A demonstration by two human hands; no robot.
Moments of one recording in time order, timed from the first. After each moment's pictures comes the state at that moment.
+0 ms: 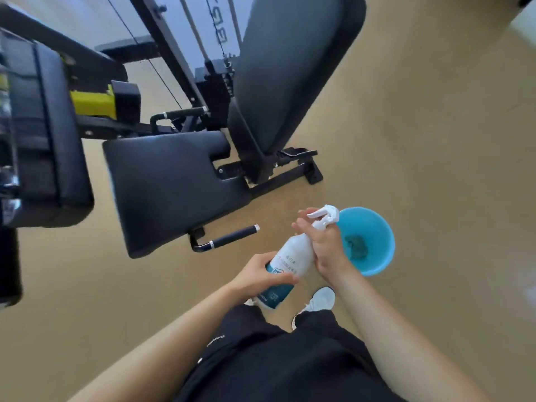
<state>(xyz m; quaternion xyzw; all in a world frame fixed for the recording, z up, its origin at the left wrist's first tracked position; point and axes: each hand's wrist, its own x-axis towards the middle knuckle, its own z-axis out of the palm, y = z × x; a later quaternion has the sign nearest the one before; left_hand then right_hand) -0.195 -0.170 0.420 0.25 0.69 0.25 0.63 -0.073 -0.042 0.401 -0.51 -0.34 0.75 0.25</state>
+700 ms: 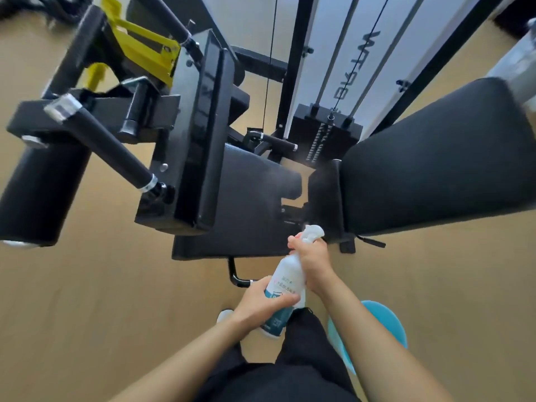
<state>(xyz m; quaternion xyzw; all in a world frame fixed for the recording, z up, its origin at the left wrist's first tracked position) -0.355 -0.222 0.417 0.05 0.69 0.47 0.55 -0.343 -0.053 0.415 -0.50 -0.53 0.68 0.03</state>
